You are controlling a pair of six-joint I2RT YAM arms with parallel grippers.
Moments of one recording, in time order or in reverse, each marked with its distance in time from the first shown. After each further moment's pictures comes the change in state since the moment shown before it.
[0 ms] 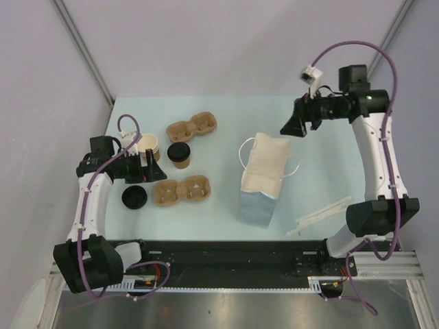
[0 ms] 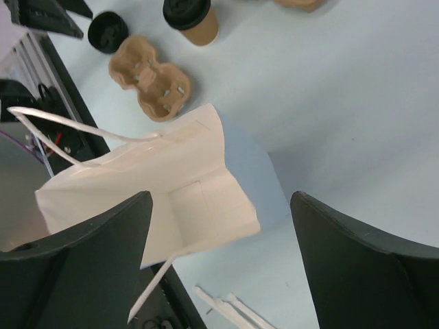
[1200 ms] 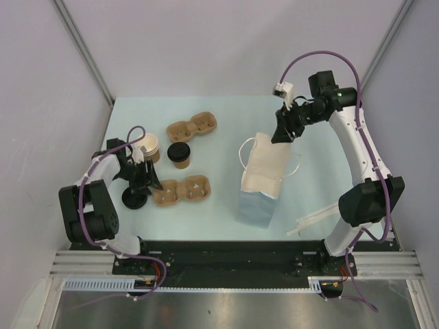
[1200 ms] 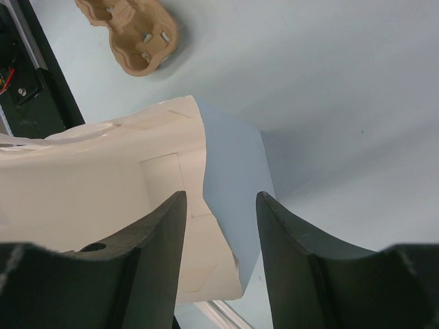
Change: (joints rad) left arm 0.003 0.382 -0.020 0.047 -0.194 -0.100; right arm 0.164 0.142 -0.032 -0.039 0.135 -0.206
